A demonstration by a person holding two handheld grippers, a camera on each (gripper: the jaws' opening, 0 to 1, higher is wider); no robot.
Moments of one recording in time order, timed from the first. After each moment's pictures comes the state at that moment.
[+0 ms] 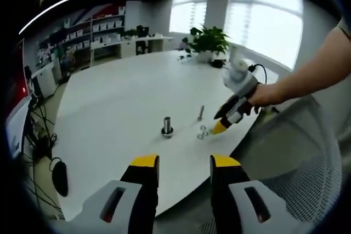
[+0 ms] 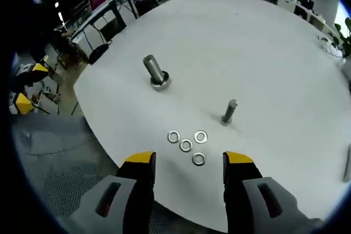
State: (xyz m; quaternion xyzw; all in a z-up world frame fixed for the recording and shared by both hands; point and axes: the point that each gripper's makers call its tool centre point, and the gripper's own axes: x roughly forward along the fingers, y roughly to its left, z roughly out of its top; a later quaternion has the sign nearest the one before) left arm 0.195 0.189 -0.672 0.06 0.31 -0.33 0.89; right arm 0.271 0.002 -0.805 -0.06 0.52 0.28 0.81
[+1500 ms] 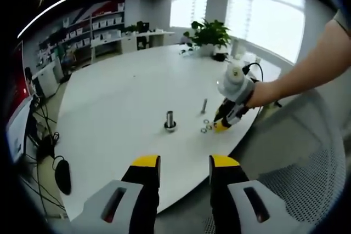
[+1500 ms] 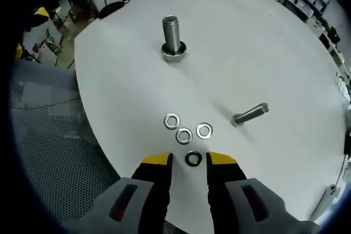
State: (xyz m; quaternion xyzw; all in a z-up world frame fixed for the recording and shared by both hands) left arm 0.194 0.193 -0.680 0.08 0.33 -0.32 0.88; right arm 0.262 -0.007 -0.840 -0.25 0.53 0.34 0.74
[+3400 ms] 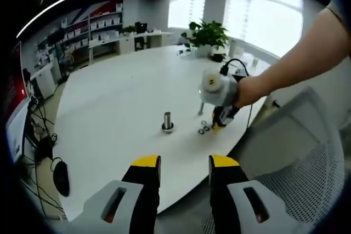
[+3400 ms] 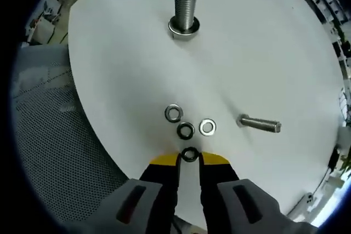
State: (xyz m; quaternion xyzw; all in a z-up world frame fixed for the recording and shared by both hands) left arm 0.194 0.189 -0.678 0.07 0.33 -0.33 0.88; right arm 0.258 -0.012 -0.843 -0.33 0.59 0.32 0.66
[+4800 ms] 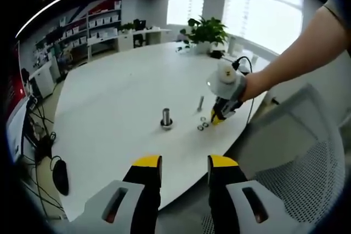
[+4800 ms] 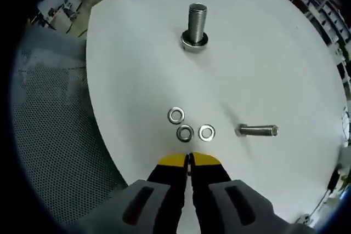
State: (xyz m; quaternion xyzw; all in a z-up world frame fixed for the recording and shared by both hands) left arm 0.192 0.190 -0.684 0.08 0.34 -0.34 0.87; right arm 0.264 -0.008 -0.844 -0.33 0.54 0.39 0.67
